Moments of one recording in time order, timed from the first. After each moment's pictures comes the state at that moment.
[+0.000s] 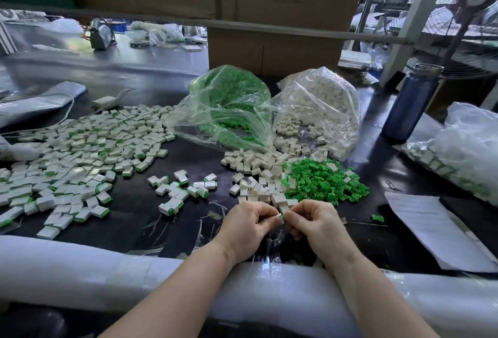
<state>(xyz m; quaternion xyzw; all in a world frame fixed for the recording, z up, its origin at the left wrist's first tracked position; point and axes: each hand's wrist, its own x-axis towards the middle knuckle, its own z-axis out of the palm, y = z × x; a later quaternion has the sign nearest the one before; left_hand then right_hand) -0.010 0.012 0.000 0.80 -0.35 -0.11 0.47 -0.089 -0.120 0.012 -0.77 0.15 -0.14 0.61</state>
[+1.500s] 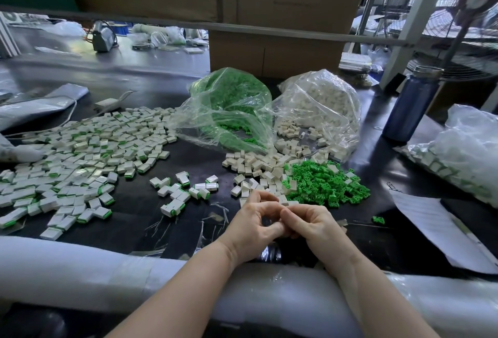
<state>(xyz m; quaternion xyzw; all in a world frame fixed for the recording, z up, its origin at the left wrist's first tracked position) -0.015 0.009 0.006 0.75 -0.37 -0.14 0.53 -0.088 -0.121 0.007 -0.74 0.04 -0.09 0.67</state>
